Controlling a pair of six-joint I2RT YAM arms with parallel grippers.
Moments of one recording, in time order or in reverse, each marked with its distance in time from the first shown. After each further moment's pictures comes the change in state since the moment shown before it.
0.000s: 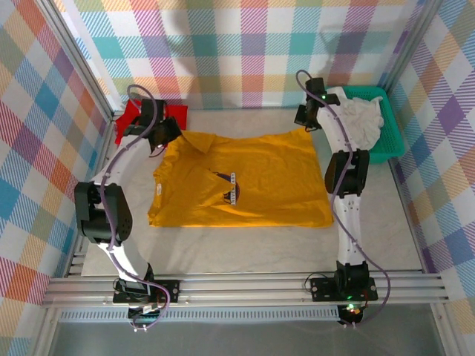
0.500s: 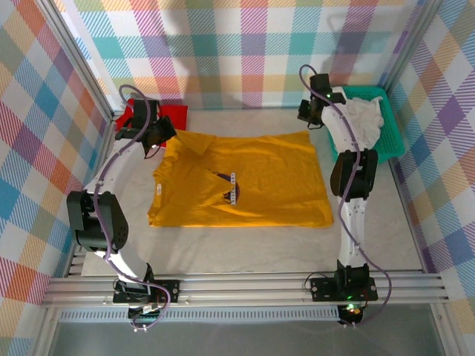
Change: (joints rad) left arm 0.019 -0.072 -0.037 0.003 0.002 0.023; right arm -0.008 -0.073 -0.082 0.082 -0.028 0.003
